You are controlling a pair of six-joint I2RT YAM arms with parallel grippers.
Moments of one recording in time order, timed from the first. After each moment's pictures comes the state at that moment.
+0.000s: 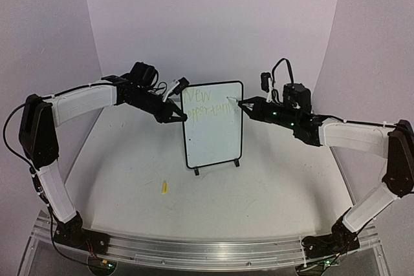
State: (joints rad) left arm -0.55 1.79 1.54 -0.54 0.63 0.24; right arm 0.57 1.53 1.01 0.31 -0.24 0.54
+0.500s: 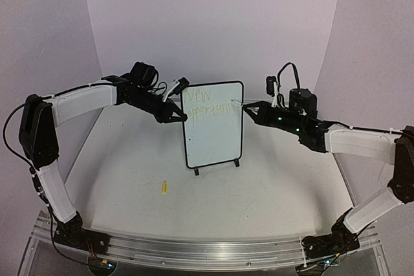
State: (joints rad) left arm -0.55 1.79 1.54 -0.54 0.63 0.24; right arm 0.57 1.46 0.93 0.33 -0.23 0.52
